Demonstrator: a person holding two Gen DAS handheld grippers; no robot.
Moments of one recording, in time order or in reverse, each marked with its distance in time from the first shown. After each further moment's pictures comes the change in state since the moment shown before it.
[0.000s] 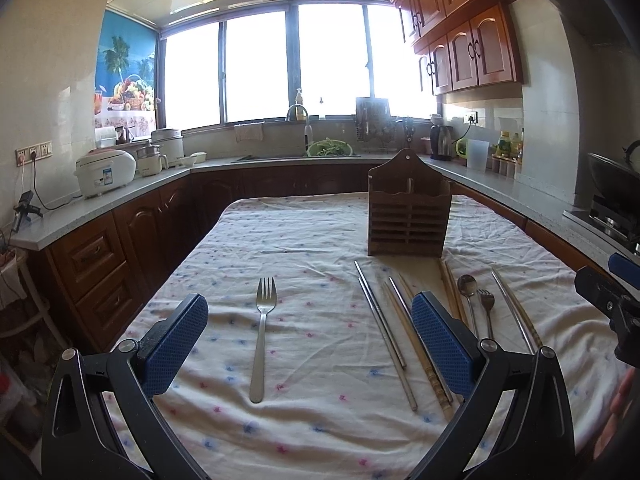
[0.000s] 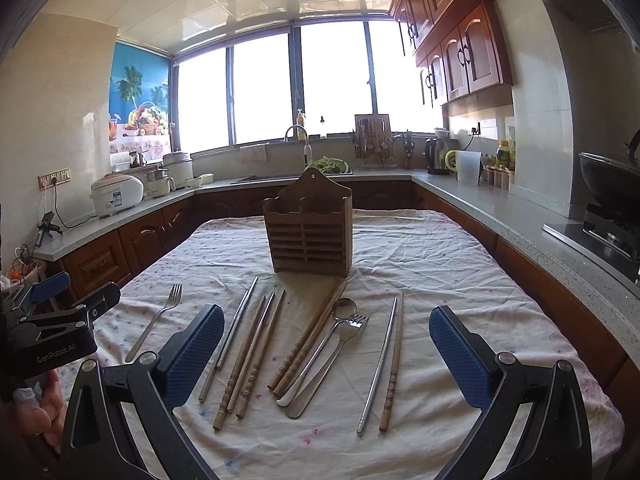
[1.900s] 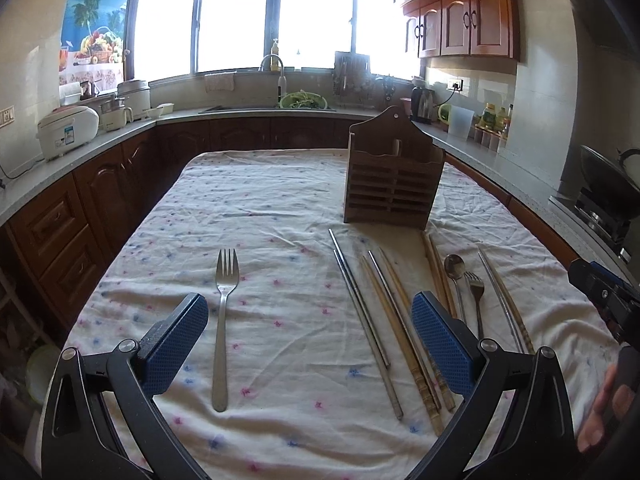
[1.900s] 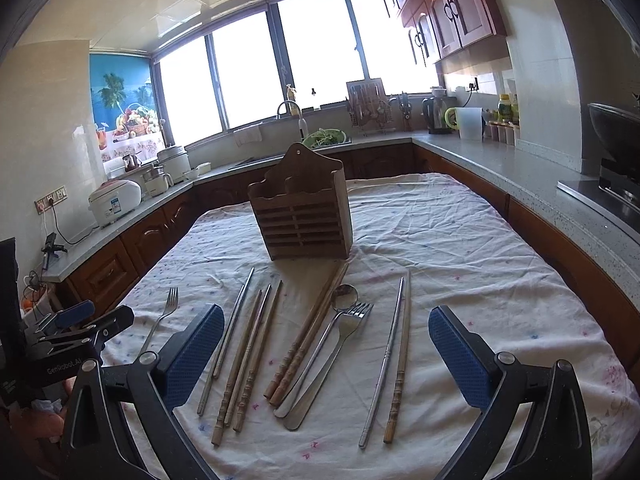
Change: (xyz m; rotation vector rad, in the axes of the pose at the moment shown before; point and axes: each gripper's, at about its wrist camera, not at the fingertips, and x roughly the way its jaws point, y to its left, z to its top) left arm 0.064 0.000 0.013 -0.031 0.205 -0.129; right arm 0.044 -0.029 0.010 0.131 0.131 0.048
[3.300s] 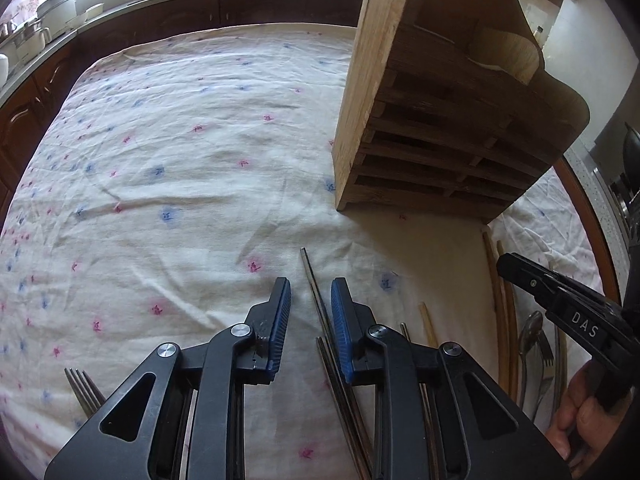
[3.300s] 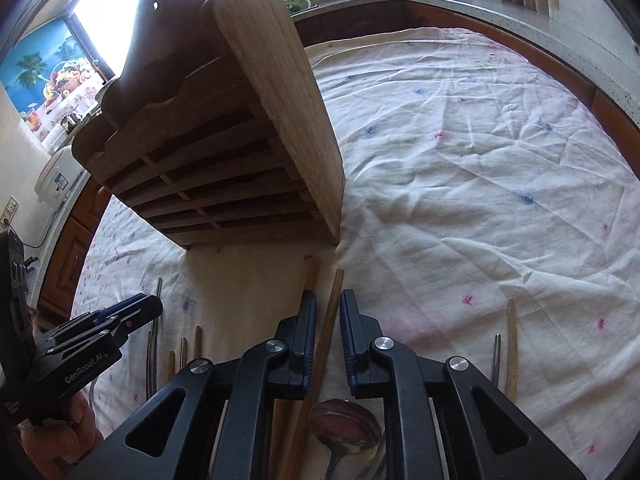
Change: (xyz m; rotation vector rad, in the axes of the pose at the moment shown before) left arm 0.246 -0.021 0.068 0.029 0.492 -0.134; right arm 0.249 -0.031 0.038 0.156 0.503 -0.017
